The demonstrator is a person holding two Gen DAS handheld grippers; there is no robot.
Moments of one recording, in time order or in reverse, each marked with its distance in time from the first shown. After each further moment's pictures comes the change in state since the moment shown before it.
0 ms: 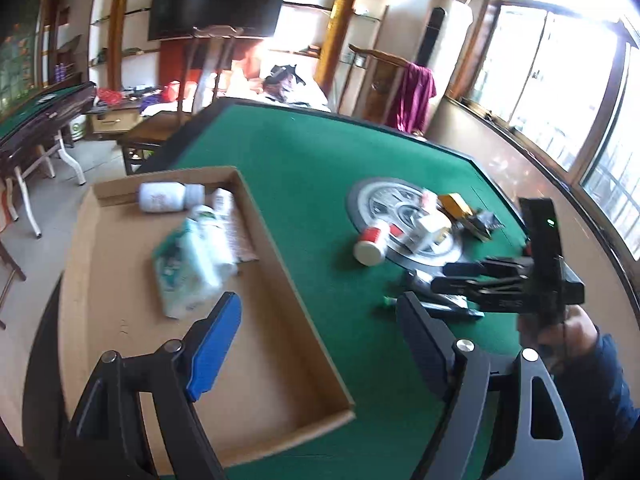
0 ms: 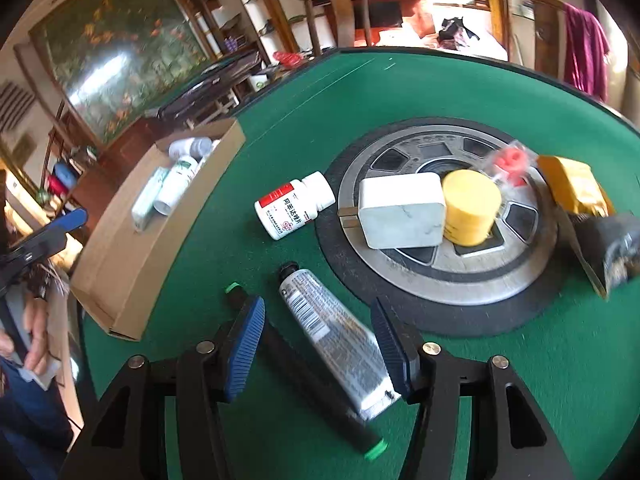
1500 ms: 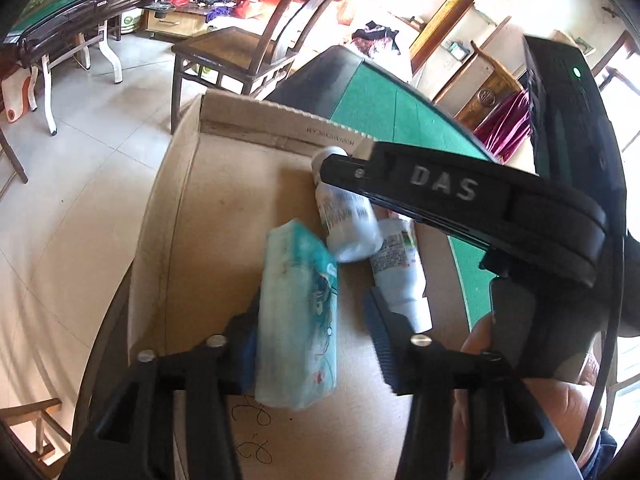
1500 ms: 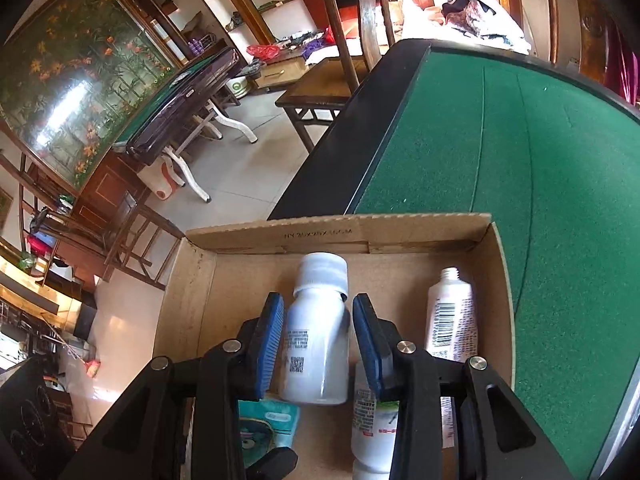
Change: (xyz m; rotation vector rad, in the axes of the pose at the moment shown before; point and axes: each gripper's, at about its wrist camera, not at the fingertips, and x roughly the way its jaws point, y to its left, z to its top) left arm 0.116 0.224 0.092 -0.359 0.174 0.038; right arm 0.218 0.154 0.249 0.190 0.045 -0.014
